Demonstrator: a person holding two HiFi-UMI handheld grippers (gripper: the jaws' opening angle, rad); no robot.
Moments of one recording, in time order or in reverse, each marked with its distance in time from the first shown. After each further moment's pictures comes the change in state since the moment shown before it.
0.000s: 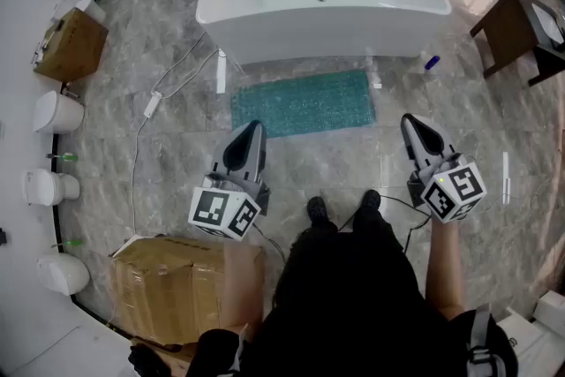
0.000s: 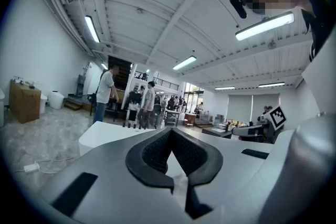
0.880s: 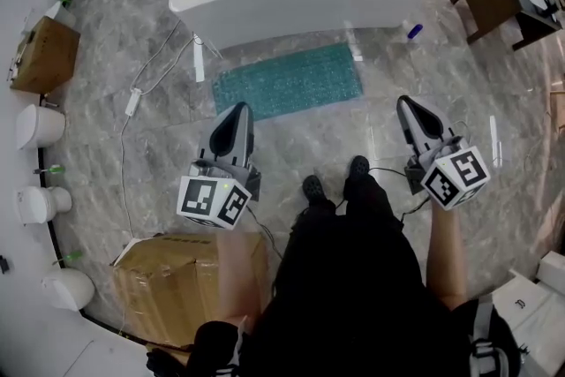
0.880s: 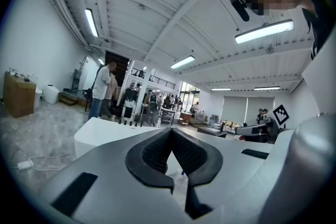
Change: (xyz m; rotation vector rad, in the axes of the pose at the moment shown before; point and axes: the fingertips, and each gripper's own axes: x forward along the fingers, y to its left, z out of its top) left arm -0.006 0.027 -0.011 -0.024 0.014 -0.044; right arm 0.001 0.028 -0.012 0.035 0.039 -0.053
